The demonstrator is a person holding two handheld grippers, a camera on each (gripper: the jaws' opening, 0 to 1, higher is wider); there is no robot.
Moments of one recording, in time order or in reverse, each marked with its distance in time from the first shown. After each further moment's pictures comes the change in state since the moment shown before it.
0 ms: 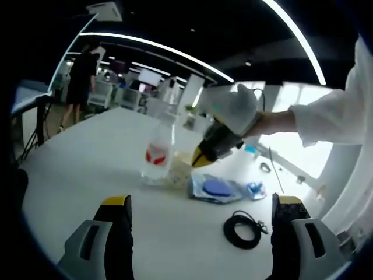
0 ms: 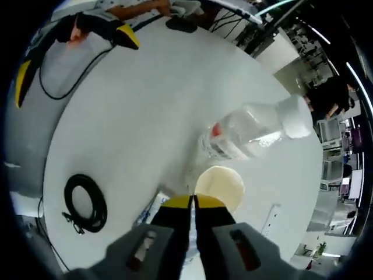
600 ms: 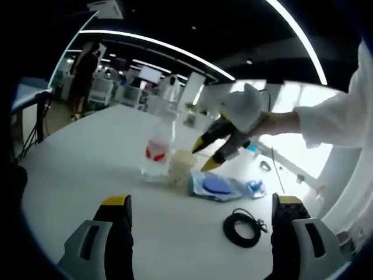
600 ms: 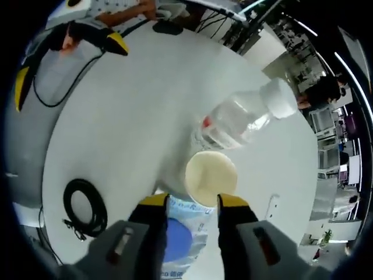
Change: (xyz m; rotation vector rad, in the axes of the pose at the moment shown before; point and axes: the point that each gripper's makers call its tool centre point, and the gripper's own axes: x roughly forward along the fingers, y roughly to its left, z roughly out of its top) left arm -0.004 0.005 -0.003 -0.011 0.017 0.001; right arm -0.006 -0.004 -0.003 0.086 -0.022 -0.054
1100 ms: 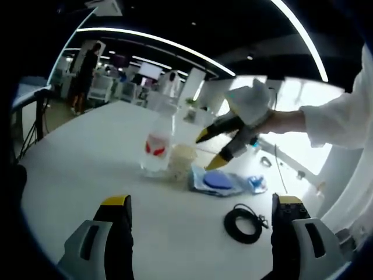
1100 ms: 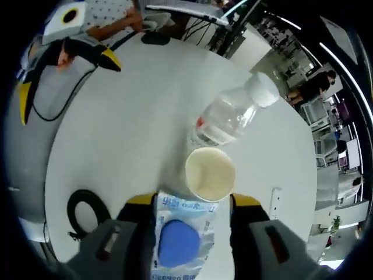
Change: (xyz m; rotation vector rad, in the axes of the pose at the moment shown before) left arm 0.001 0.001 -0.009 0.005 0.036 0.005; right arm -0.008 0.001 -0.003 0.123 -0.082 -0.042
